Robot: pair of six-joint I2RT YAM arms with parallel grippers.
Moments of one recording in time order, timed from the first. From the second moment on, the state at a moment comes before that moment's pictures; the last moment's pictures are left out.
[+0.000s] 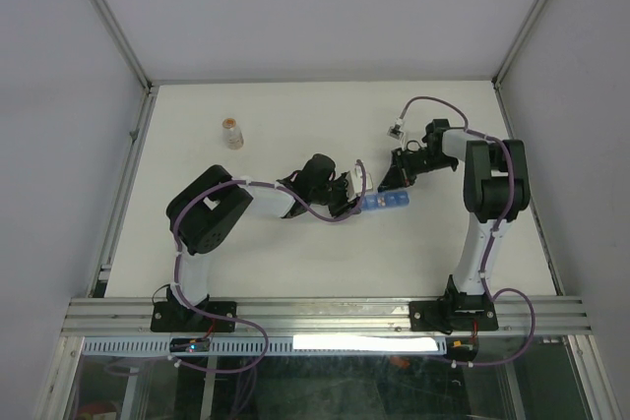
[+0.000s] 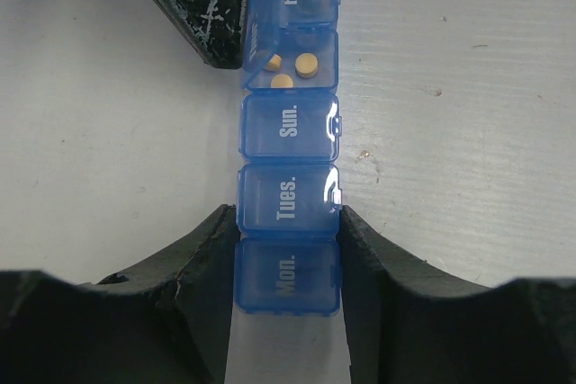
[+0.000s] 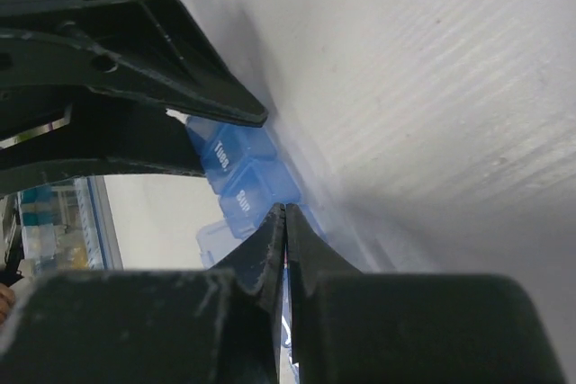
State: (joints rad) left arm -0.82 1.98 1.03 0.39 0.48 0.40; right arm 0.04 2.04 1.27 -0.75 -1.08 -0.61
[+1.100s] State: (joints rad) left arm -0.82 1.99 1.05 0.37 0.48 0.40; right arm 0.16 1.71 1.05 -0.60 -0.71 -0.62
